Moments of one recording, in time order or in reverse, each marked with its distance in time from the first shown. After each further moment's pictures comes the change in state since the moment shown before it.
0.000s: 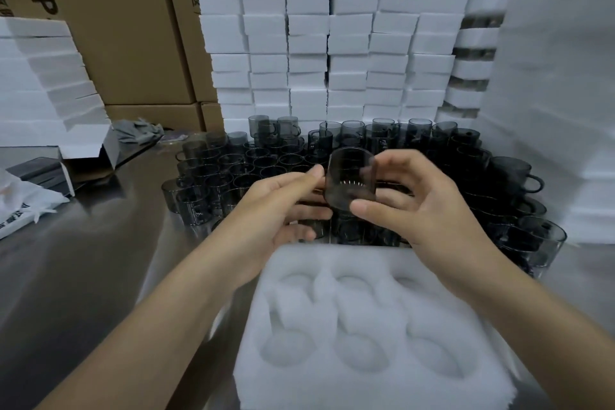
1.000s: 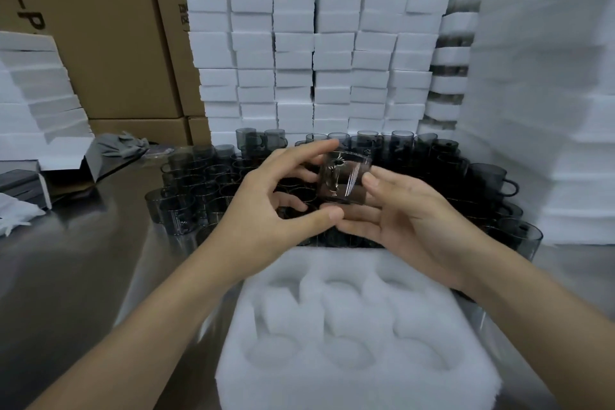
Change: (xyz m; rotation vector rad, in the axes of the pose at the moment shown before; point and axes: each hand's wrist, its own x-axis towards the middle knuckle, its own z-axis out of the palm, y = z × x) left_hand -0.001 -0.005 -0.003 0.488 -0.099 0.641; right_hand 0.006 -0.002 -0.012 0.310 -0.354 0.168
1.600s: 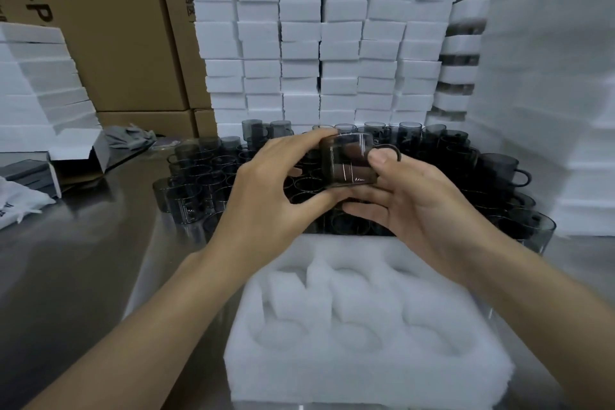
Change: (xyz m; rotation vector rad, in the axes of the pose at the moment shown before) left_hand -0.004 -0.003 0.009 0.452 0.198 0.255; right_hand 0.000 0.004 0.010 -0.055 0.150 -0.082
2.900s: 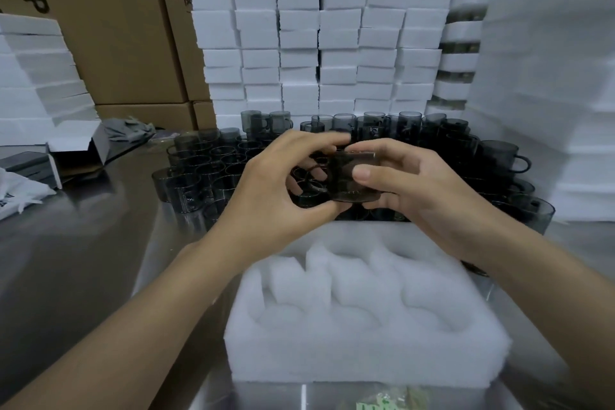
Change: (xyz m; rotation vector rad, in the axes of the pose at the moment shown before) left_hand -0.007 0.003 -0.003 -0.082 -0.182 -0.080; right_hand -0.006 -0.003 -0.008 -0.337 0.036 -0.013
